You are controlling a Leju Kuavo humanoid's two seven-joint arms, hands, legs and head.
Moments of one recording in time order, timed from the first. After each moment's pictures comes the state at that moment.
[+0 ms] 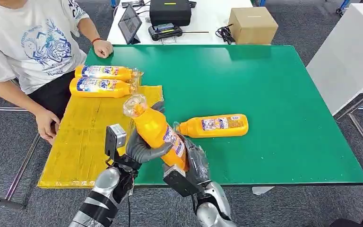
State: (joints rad) left arm -0.29 -0.27 -0.31 -1.13 0.04 -0.16 -0.33; right arm -0.07 0.22 0.46 -1.20 0.65 -0.32 -0.42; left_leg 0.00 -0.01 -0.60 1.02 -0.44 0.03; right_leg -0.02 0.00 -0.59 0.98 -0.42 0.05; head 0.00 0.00
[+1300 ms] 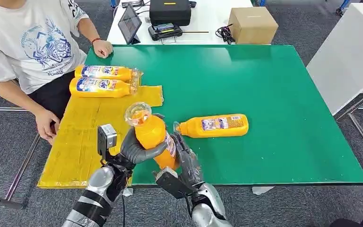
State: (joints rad) left arm -0.30 -0.22 -0.30 -1.15 0.06 -0.18 -0.37; right arm -0.09 0.22 0.51 -1.14 0.62 -0.34 -0.39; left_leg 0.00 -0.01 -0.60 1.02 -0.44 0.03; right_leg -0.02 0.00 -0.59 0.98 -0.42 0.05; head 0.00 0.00
